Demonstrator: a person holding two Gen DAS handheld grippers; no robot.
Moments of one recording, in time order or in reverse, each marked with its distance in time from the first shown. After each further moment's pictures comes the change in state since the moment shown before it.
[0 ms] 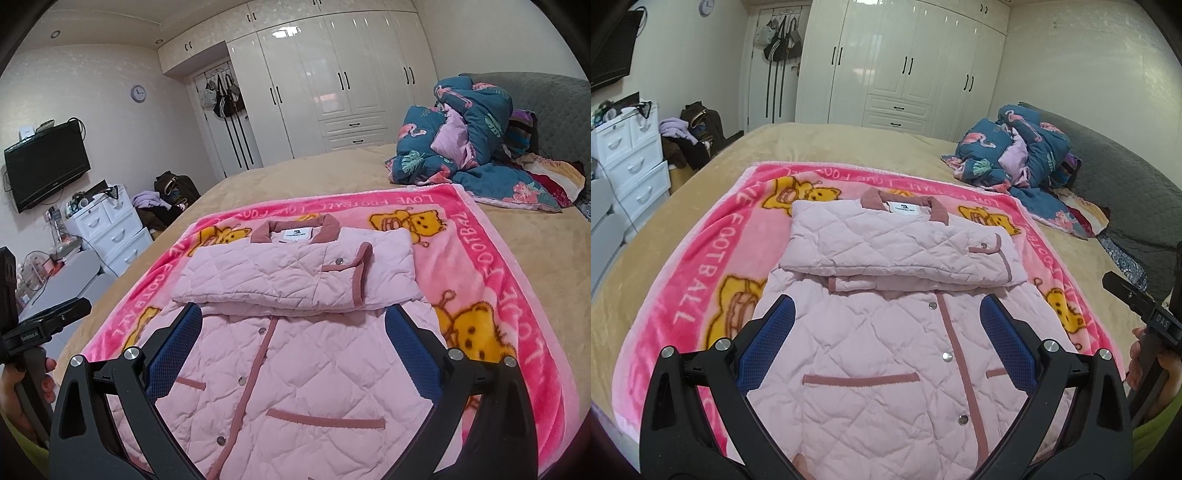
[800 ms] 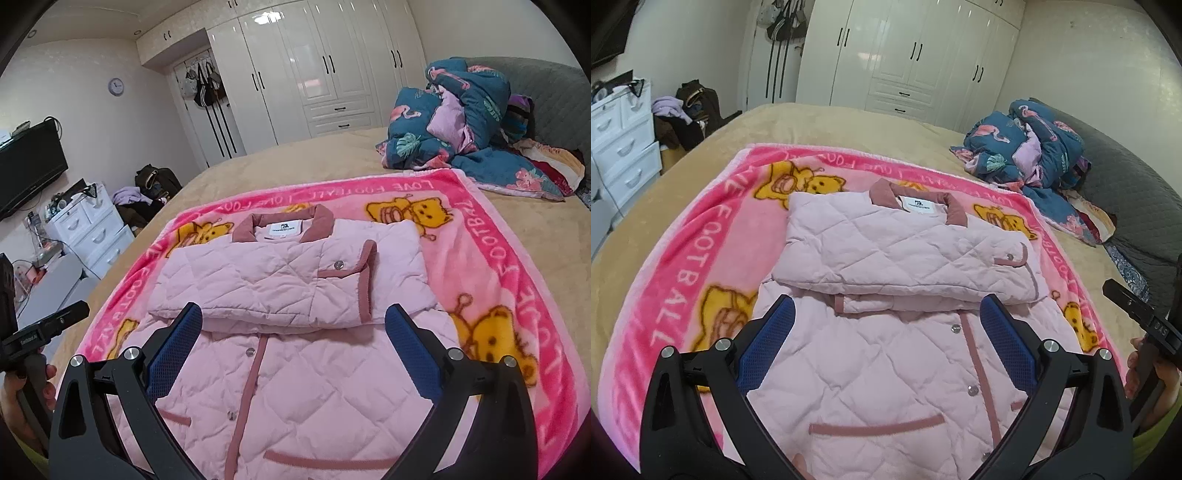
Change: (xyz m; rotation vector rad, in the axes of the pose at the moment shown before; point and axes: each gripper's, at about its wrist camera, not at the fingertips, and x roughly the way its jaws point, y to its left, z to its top) left arm 0.070 0.035 0.032 -0.045 0.056 -0.023; right arm 0.073 0.000 0.022 0.035 0.052 -0.055
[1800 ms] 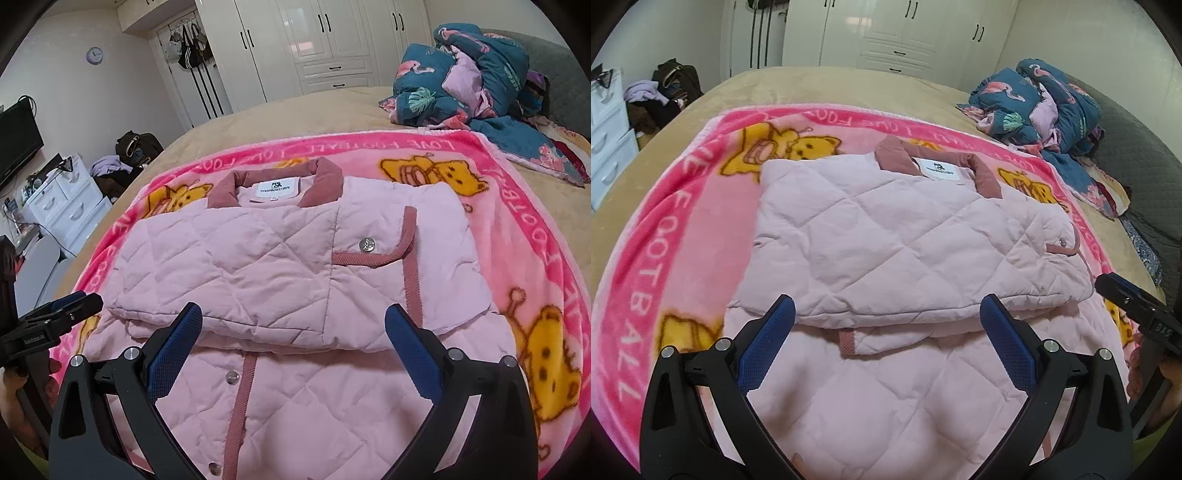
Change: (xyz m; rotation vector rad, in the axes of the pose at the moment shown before) left arm 0.129 0.031 0.020 0.038 0.164 -0.007; right arm 0.138 0.009 0.003 0.007 0.164 -0.045
